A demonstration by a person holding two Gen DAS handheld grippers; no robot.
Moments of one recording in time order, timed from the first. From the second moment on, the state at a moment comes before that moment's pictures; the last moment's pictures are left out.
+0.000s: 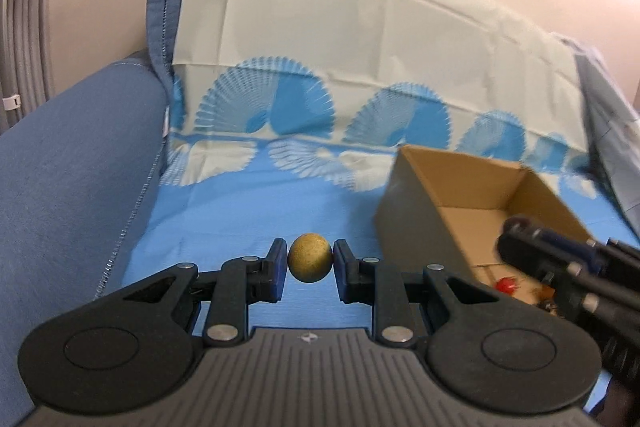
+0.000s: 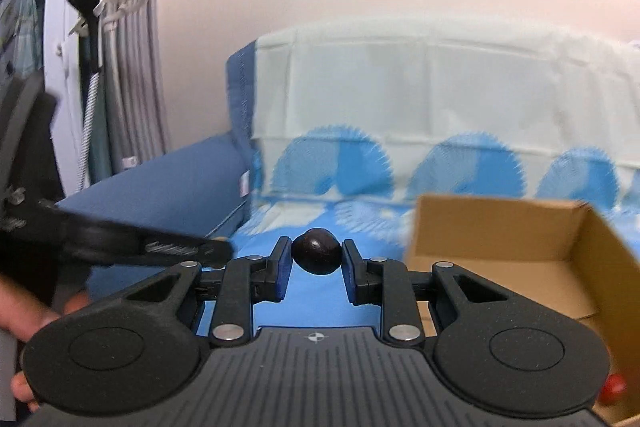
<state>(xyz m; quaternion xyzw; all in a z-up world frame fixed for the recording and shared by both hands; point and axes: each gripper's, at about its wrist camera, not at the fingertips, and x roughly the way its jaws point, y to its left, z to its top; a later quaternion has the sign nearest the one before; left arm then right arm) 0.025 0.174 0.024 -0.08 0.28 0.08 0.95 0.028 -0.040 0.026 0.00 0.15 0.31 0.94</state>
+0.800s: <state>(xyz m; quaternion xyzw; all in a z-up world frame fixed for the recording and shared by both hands) 0.073 0.072 -0.013 -0.04 0.26 -0.05 0.96 0.088 -0.260 0.024 0.07 0.16 0.07 0.98</state>
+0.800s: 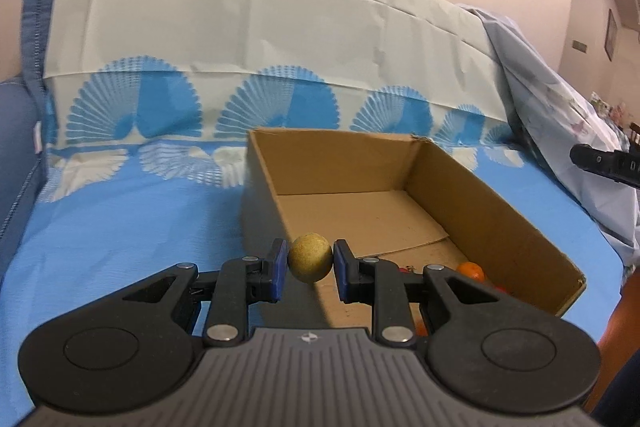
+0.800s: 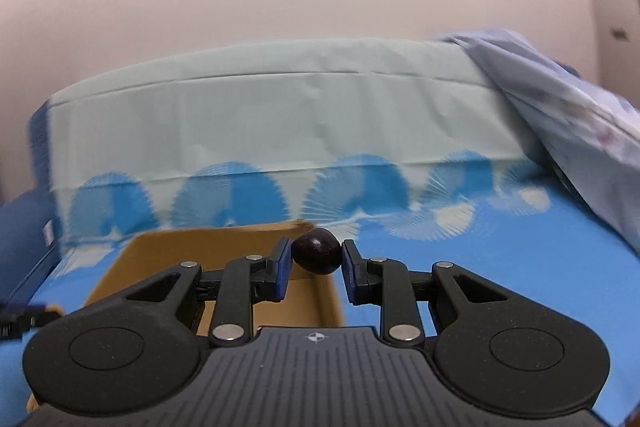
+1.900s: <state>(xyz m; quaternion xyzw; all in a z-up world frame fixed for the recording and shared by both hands) 0.075 0.043 -0.020 -0.02 0.26 -0.10 0.96 0.113 -0.200 0.012 0.04 0.19 0.14 0.97</state>
